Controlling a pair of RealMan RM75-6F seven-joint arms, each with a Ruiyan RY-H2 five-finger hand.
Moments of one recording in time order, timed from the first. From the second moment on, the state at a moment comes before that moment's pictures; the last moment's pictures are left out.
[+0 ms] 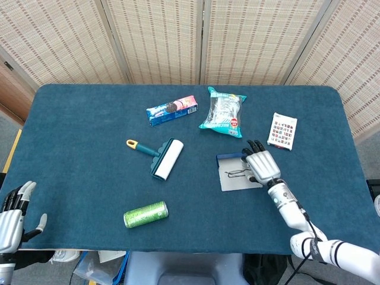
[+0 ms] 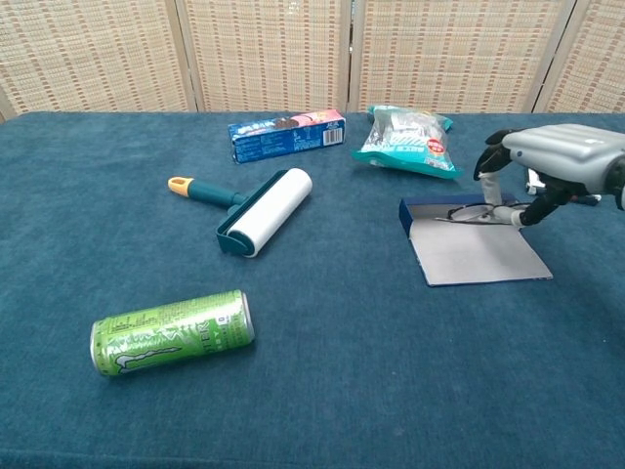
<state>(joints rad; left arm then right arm) -0.03 -1.17 -0.04 -1.63 1.46 1.51 -0.05 0.63 -1.48 0.19 -1.36 -1.20 0.89 -0.35</state>
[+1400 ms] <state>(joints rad) -0.03 -1.20 -0.04 -1.57 1.46 1.49 -0.09 0.66 -1.54 0.15 -1.38 -1.13 0.96 -0.44</state>
